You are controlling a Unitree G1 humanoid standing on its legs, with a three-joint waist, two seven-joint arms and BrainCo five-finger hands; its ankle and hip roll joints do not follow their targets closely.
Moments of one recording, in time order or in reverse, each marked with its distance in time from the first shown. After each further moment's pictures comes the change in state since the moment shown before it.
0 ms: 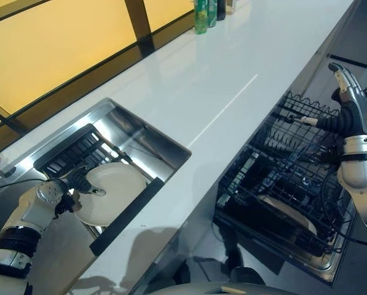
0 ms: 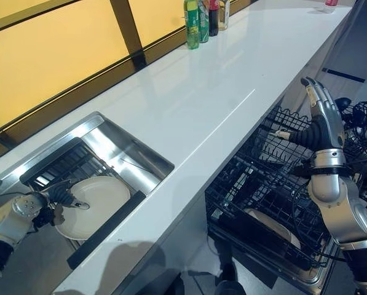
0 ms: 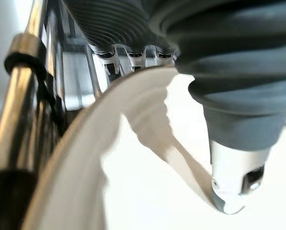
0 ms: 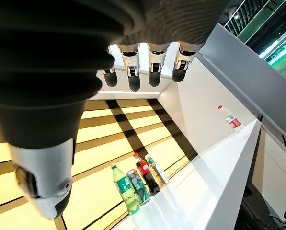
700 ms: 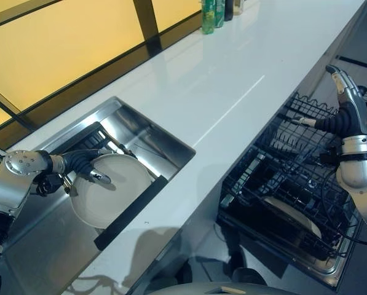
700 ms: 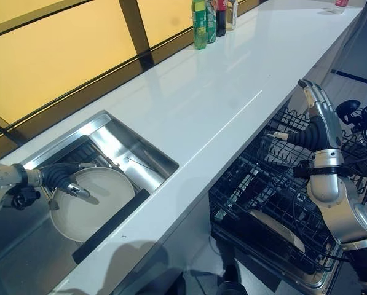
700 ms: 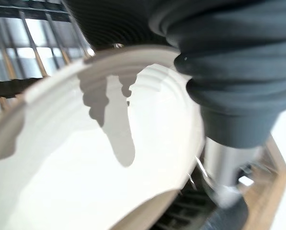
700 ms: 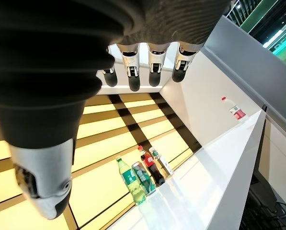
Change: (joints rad) left arm -0.059 0.186 0.021 -0.279 -0.319 0.034 -0.413; right arm -0.001 -0.048 0.045 -0.005 0.057 0.027 -0.038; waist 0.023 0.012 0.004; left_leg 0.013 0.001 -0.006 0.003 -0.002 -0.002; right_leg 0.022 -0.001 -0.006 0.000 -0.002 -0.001
